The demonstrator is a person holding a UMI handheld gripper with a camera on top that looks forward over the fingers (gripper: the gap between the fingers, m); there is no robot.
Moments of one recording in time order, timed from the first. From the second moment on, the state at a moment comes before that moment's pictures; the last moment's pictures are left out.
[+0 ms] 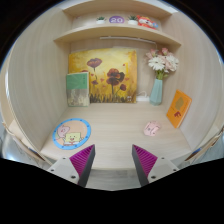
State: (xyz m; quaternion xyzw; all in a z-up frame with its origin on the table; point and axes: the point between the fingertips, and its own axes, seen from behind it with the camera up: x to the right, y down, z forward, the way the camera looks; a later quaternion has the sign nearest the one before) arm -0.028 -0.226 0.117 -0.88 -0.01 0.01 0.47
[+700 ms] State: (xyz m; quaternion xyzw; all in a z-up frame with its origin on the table) arm 0.155 -0.118 -0.015 -0.93 0.04 -0.03 0.36
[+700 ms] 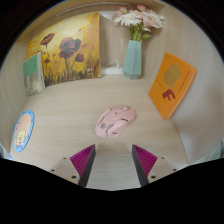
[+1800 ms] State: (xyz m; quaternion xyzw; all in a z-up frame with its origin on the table) arm 0.076 0.025 0.104 -0.92 0.03 -0.05 0.39
